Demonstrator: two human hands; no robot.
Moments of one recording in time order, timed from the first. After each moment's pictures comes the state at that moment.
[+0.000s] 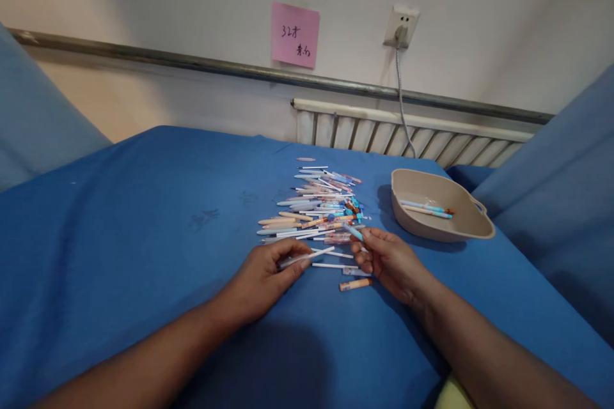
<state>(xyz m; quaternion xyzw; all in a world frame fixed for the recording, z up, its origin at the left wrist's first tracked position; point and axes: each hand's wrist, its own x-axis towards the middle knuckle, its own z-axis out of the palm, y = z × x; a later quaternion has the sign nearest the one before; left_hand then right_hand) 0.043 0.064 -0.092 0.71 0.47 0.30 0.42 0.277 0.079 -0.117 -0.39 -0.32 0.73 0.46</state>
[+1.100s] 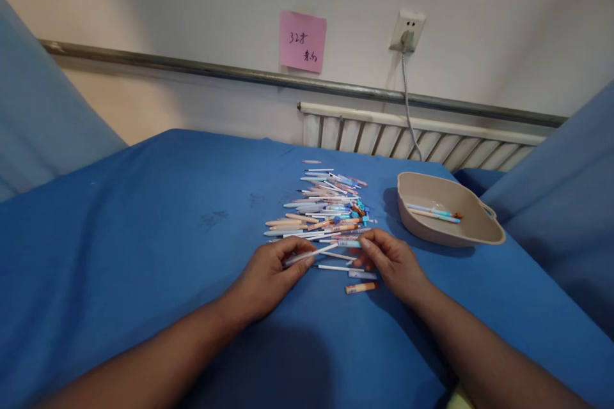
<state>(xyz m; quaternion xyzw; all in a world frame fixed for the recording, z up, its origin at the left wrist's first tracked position) 0.043 0.063 -0.090 0.70 0.50 0.31 0.41 0.276 0.073 -0.119 -0.50 -0.62 0.45 0.41</state>
